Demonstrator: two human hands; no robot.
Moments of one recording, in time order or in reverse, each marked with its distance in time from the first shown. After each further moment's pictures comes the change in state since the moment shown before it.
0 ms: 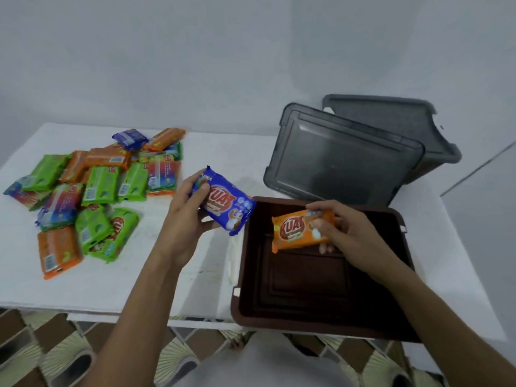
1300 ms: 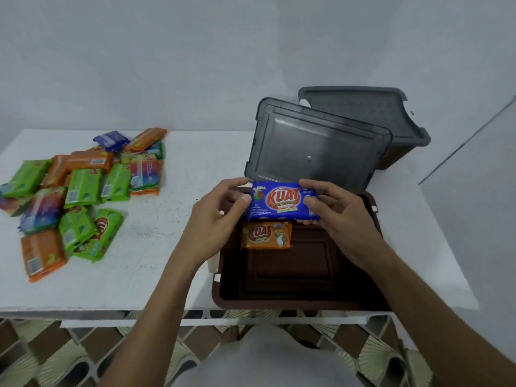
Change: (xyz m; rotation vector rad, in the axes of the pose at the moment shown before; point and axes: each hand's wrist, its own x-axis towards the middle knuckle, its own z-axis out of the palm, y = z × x) left_hand -0.040 -0.009 0.056 0.607 -0.233 0.295; right_hand -0.022 -0.005 -0.011 0.409 0.124 0.019
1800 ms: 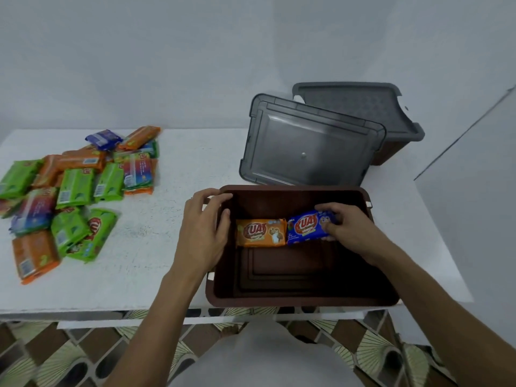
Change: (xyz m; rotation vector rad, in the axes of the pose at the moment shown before) left_hand -0.005 -0.053 0.011 0.589 0.221 0.177; right_hand 0.013 0.042 -0.046 -0.626 0.029 0.287
